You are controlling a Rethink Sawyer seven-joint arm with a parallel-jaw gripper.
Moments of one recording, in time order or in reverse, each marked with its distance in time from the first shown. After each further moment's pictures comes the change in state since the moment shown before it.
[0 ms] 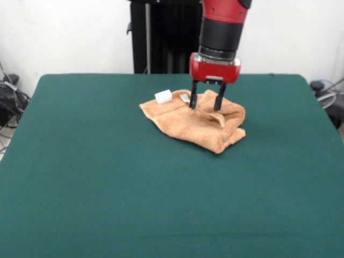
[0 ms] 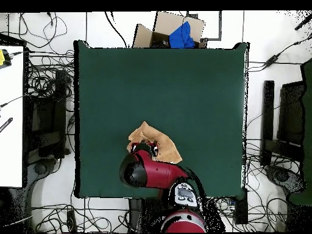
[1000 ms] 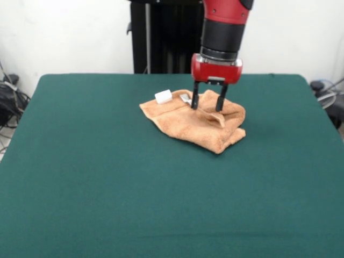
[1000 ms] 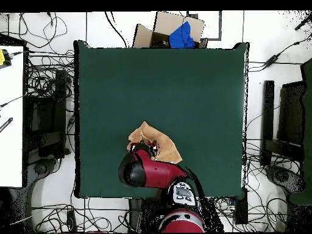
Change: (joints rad) arm 0.008 0.002 0.000 -0.003 0.000 0.000 0.000
